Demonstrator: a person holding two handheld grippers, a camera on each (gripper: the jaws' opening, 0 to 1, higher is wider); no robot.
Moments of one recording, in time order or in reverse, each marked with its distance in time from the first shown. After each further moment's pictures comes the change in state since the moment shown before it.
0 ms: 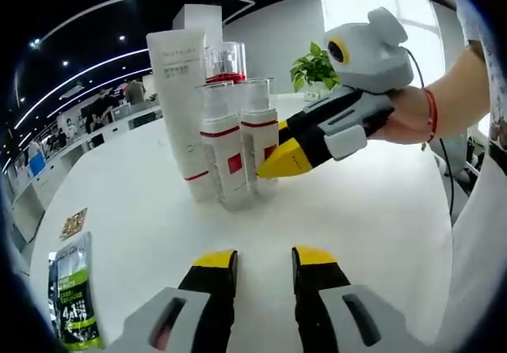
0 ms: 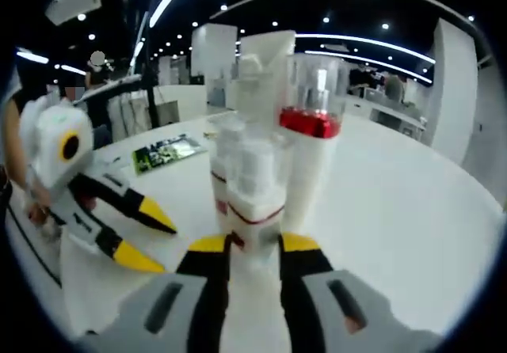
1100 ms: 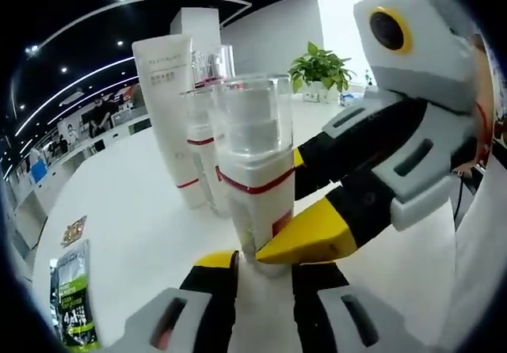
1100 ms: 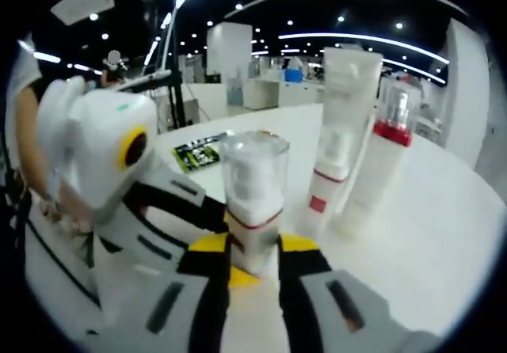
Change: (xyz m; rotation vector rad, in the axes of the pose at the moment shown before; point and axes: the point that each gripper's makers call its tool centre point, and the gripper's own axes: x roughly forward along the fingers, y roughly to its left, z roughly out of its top) left arm 0.006 -0.007 0.006 0.036 -0.009 0.018; right arm -0.010 0.078 0.000 -0.050 -0.008 0.070
